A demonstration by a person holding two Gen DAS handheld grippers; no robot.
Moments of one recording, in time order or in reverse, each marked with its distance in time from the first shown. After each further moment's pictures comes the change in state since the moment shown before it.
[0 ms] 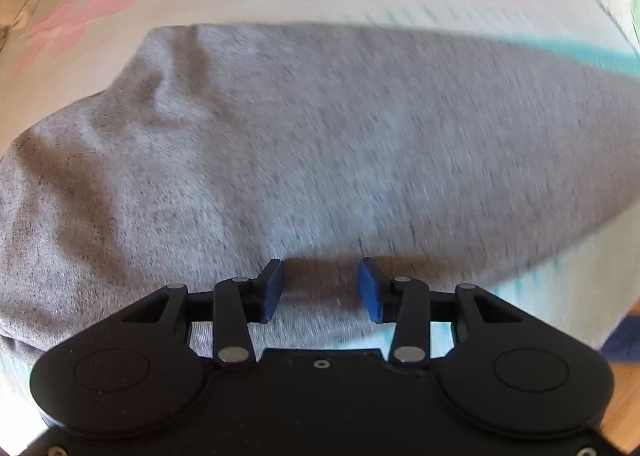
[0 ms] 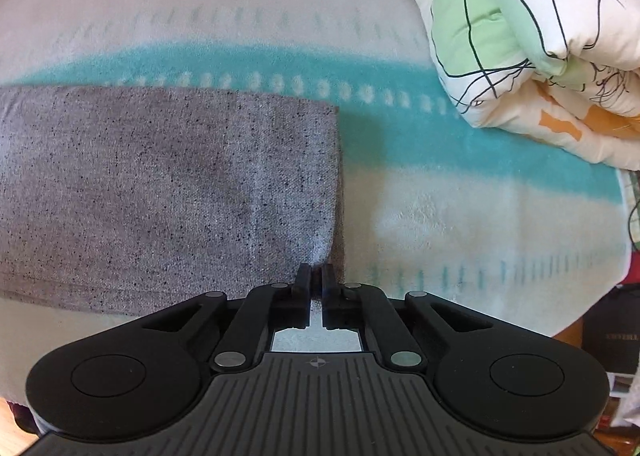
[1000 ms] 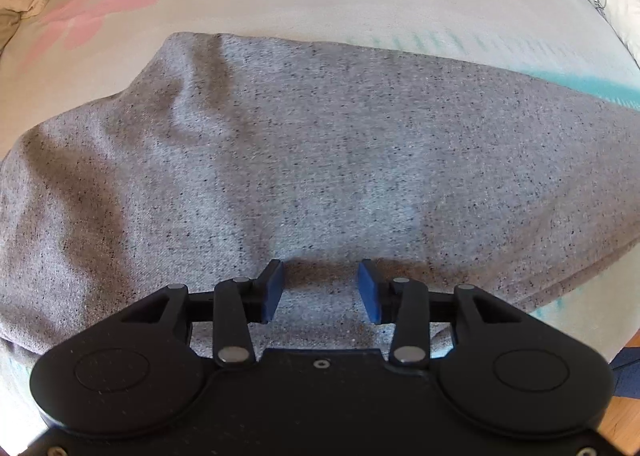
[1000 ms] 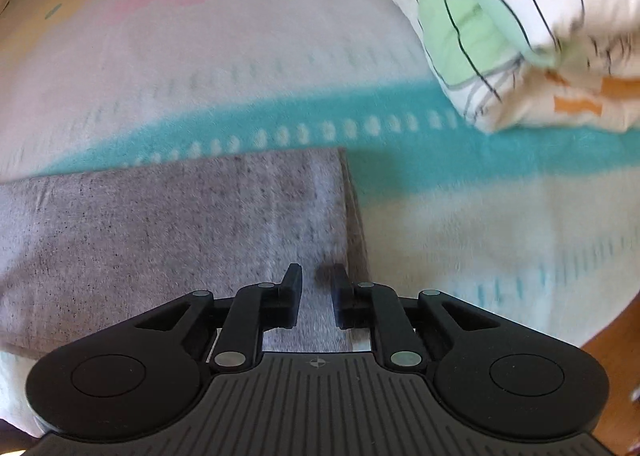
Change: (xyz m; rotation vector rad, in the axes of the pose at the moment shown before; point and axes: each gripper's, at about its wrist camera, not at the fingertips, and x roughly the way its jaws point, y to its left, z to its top) left arm 0.004 0.018 0.023 -0.123 -0.021 -0.020; right arm 0.020 -0.033 0.009 0.207 0.000 0.213
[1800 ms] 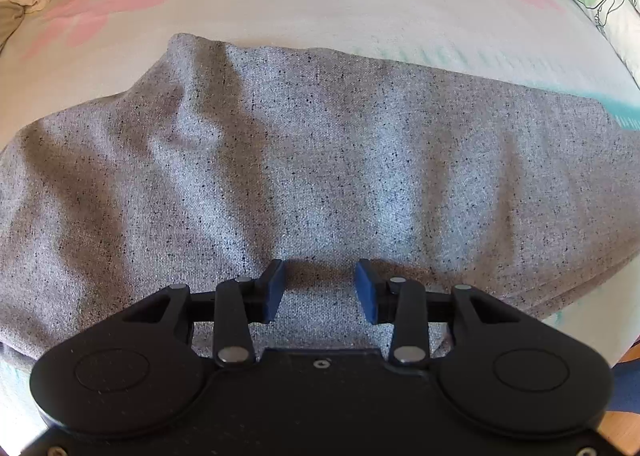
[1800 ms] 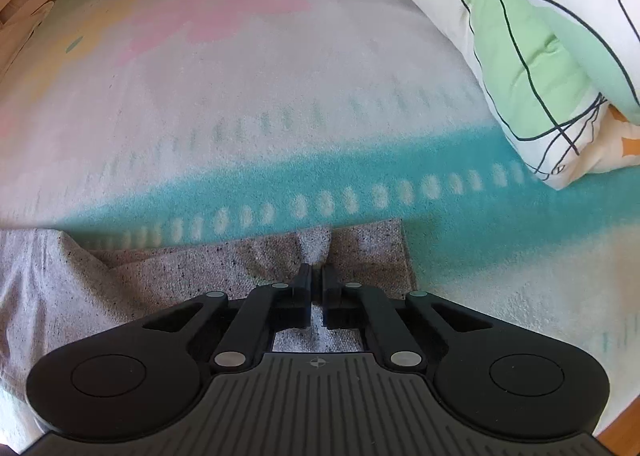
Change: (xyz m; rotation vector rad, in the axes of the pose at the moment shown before) left arm -0.013 0.020 -0.022 -0.033 -0.042 -0.020; right arm 0.025 0.028 0.037 -0.106 -0.155 0.075
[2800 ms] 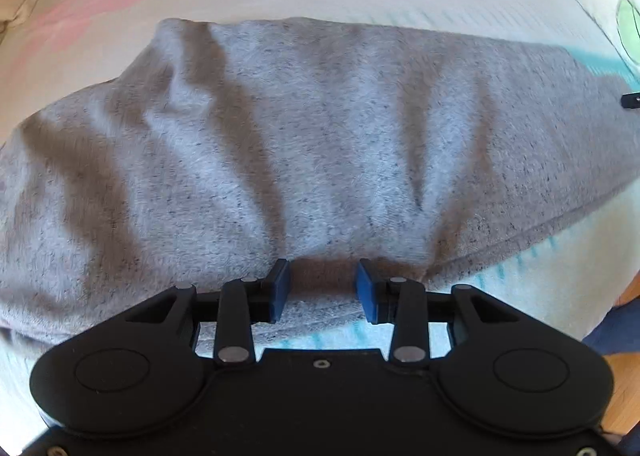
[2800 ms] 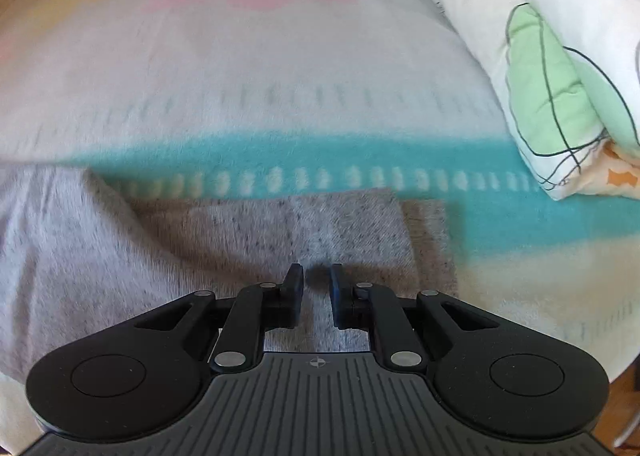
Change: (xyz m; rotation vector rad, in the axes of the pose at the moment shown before) left arm -0.023 -0.003 -0.031 0.085 0.016 -0.027; right arm -0.013 0.045 -0.011 -0.024 -0.039 -0.096
